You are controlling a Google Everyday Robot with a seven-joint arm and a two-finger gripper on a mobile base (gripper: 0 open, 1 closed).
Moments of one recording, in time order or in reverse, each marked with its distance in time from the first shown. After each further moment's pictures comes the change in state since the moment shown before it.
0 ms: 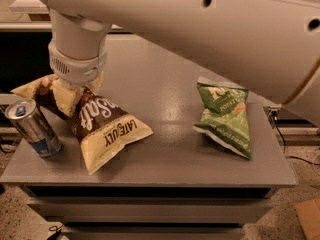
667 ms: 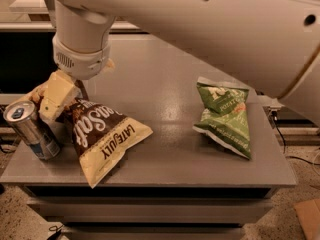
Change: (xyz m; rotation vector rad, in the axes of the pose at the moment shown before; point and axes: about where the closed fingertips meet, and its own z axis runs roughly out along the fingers) arm -0.002 -0.011 -0.005 -0.008 0.005 -0.023
